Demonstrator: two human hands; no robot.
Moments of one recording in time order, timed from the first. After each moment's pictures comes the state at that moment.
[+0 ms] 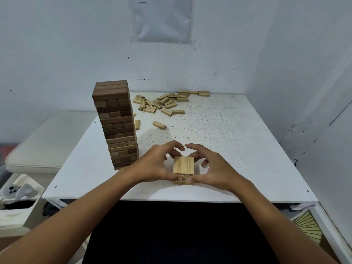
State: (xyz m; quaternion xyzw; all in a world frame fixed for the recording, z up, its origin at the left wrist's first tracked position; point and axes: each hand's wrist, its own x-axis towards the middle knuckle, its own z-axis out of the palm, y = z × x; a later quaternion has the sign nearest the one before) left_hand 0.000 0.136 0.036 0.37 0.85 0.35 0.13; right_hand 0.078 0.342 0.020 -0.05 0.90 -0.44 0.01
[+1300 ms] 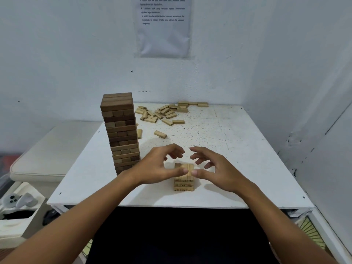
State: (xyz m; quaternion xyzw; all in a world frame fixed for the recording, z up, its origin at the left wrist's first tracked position) left_hand 0.006 0.135 0.053 0.37 0.84 0.38 0.09; right_hand 0.086 0.349 0.040 -0.07 0.87 -0.48 -0.01
